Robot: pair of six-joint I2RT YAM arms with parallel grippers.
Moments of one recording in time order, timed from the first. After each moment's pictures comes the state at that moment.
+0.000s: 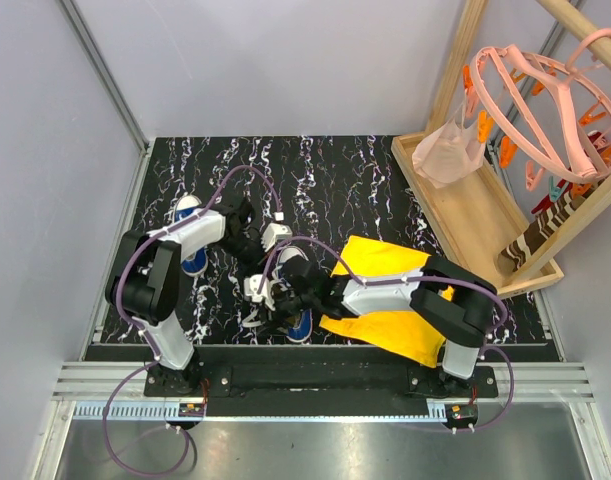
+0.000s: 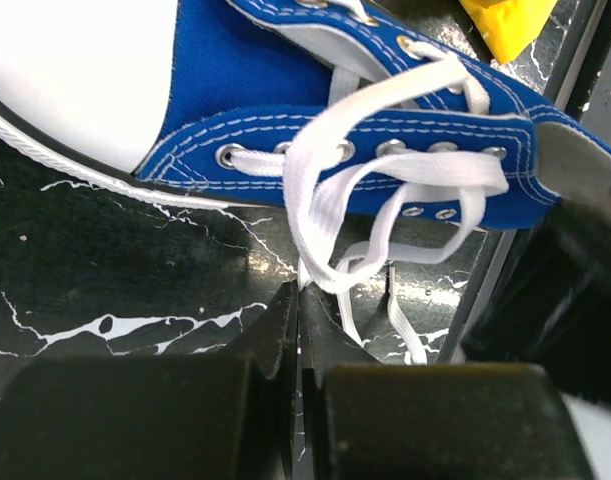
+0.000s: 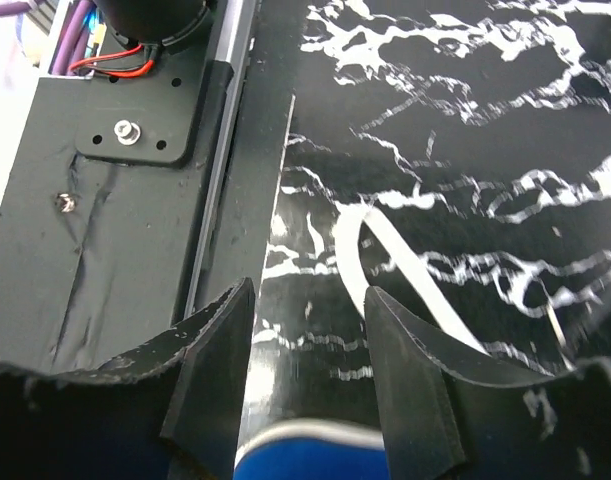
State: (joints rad) left arm -0.32 1.74 1.09 -0.87 0.72 0.74; right arm 1.10 1.79 0.94 0.30 -0.58 -0.24
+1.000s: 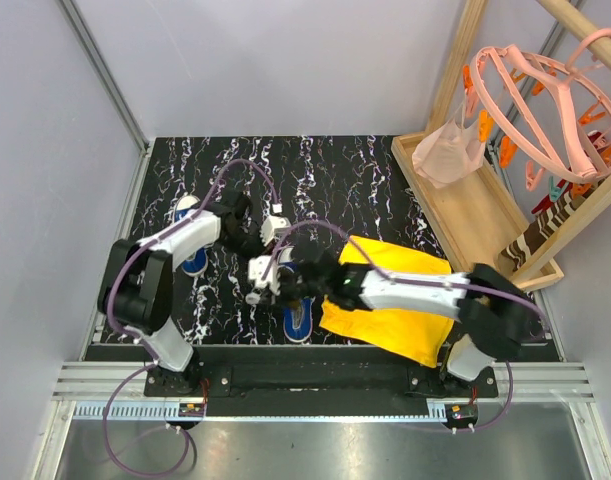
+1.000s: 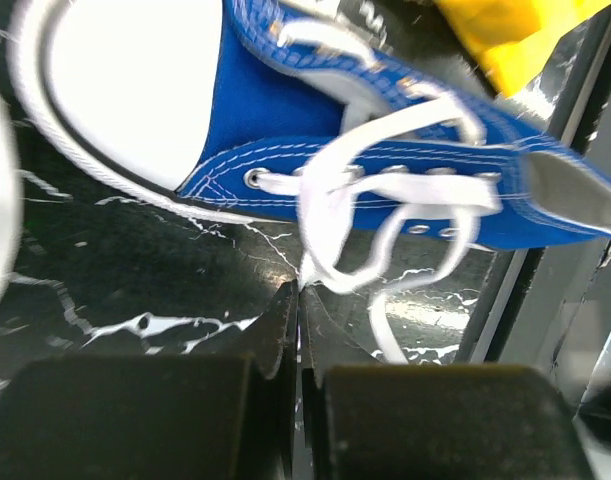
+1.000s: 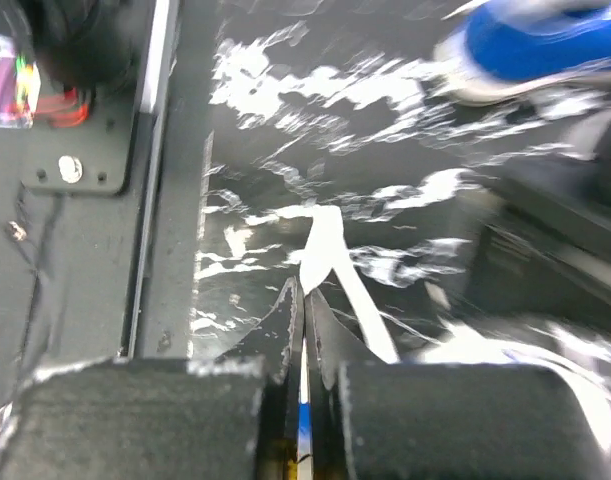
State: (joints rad) left arm -0.32 1.69 1.09 -0.81 0.72 0.70; right arm 1.11 1.67 1.00 0.15 -0.40 -0.33
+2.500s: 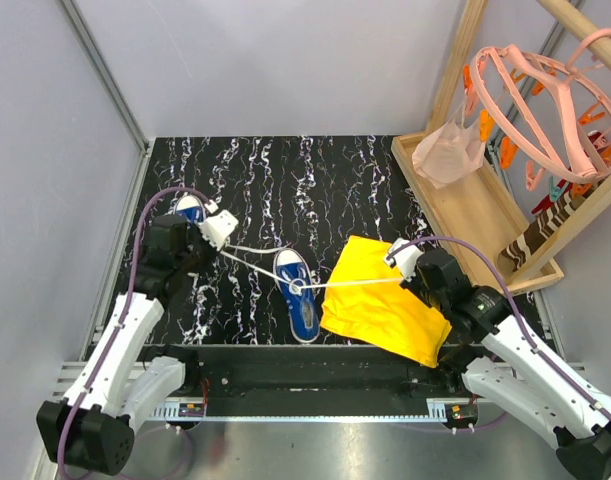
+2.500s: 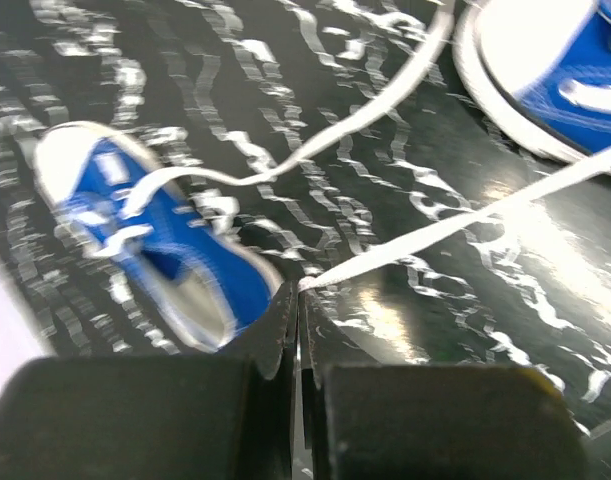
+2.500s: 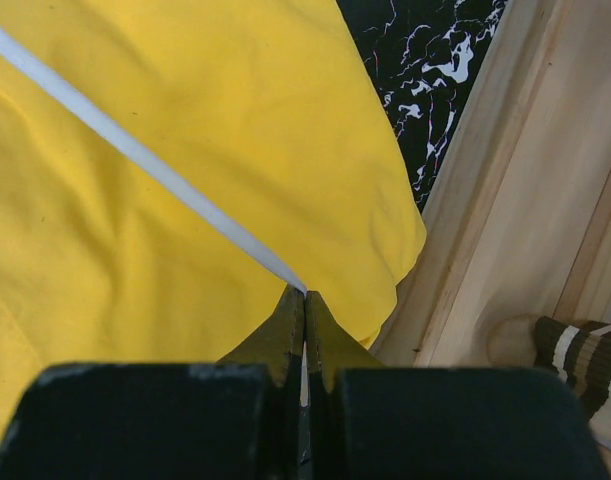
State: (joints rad) left arm -0.19 0.89 0.76 -0.58 0.21 0.55; right arm 0.62 0.71 0.66 -0.73 0.28 -0.38
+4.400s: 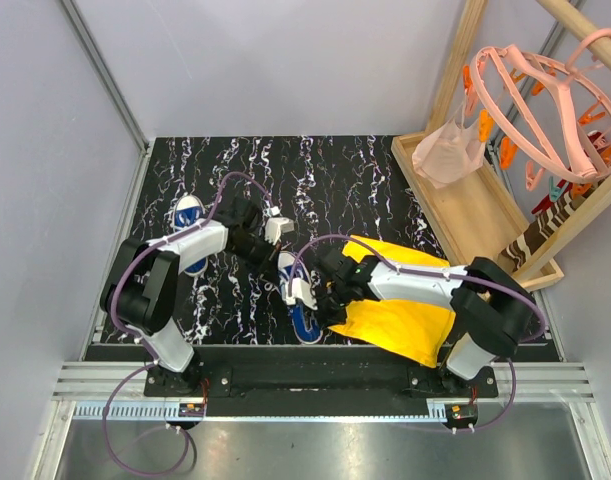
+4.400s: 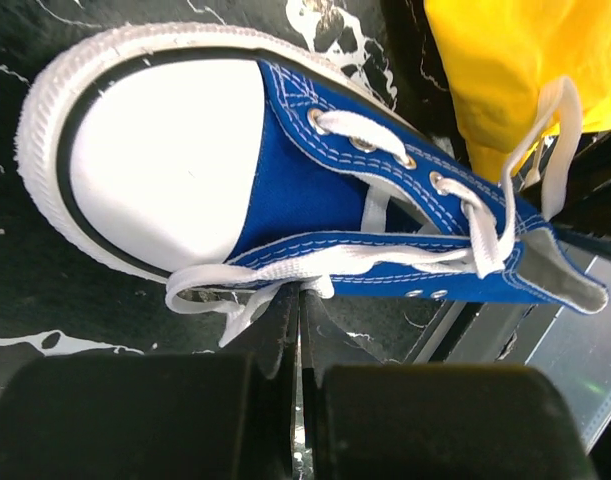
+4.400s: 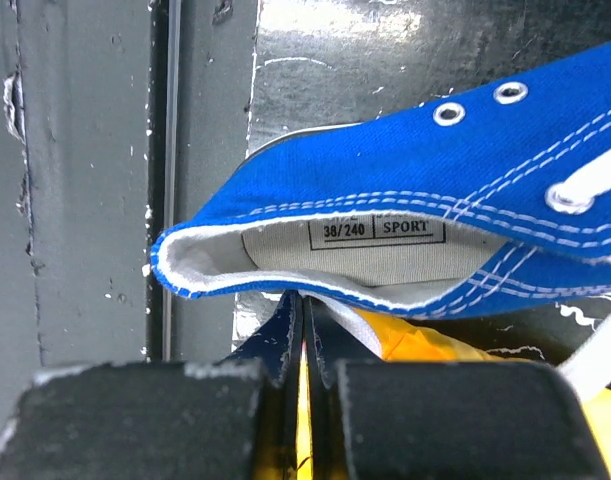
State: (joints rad) left arm -0.38 1.67 0.99 -0.61 0.69 0.22; right arm 0.96 1.62 0.91 -0.41 -0.53 -0.57
